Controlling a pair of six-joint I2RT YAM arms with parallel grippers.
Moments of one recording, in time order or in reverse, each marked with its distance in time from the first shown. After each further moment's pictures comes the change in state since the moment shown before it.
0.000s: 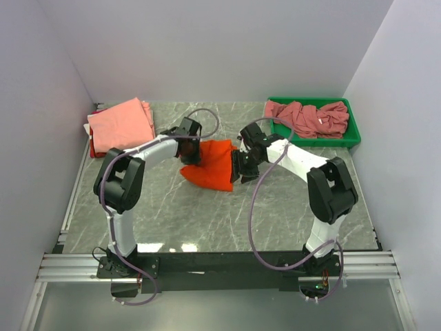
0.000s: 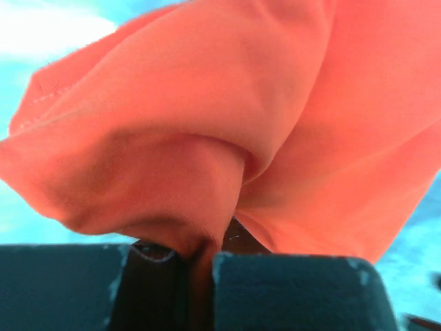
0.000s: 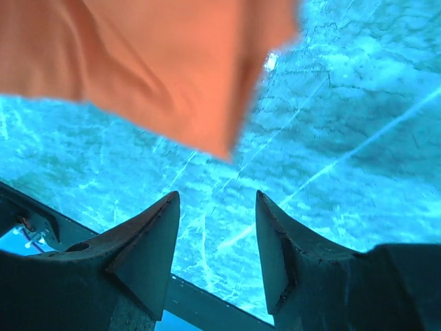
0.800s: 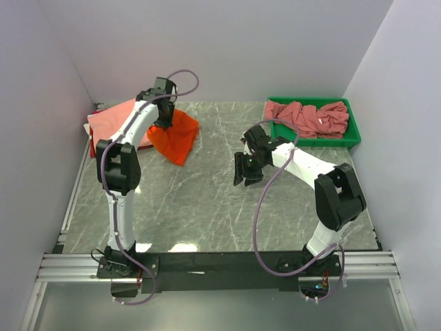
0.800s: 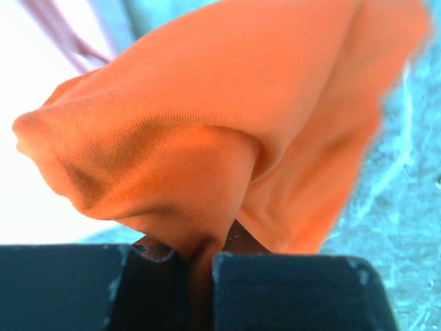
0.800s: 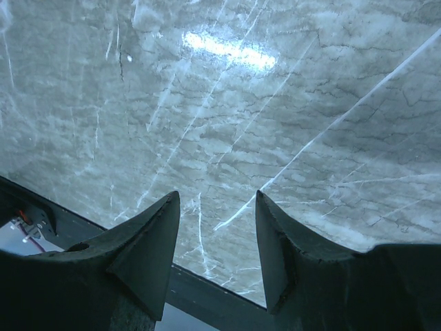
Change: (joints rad) left arm 0.224 0.223 0.664 -0.439 -0.240 0.462; right arm 0.000 -0.101 -0.066 -0.019 0.020 0.010
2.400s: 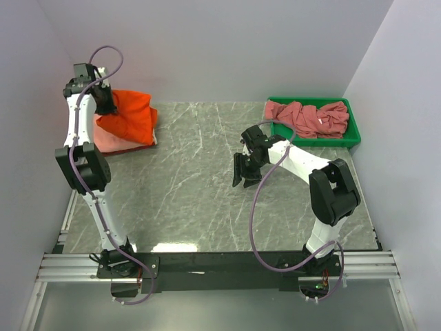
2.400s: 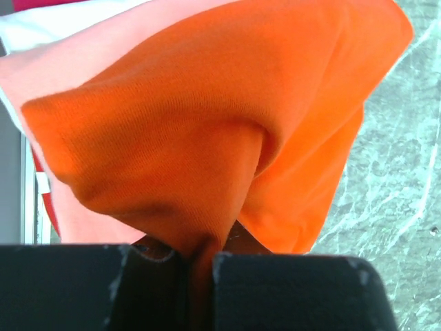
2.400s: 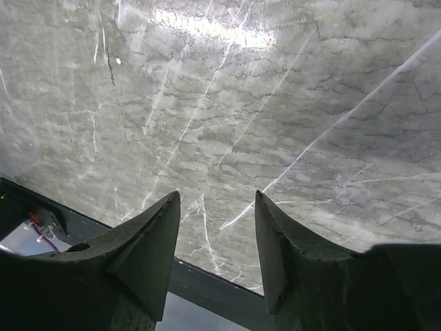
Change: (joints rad) left arm 0.471 0.011 0.219 -0.052 0.362 -0.012; right arm 0.000 0.061 0.042 -0.043 -0.011 0.042
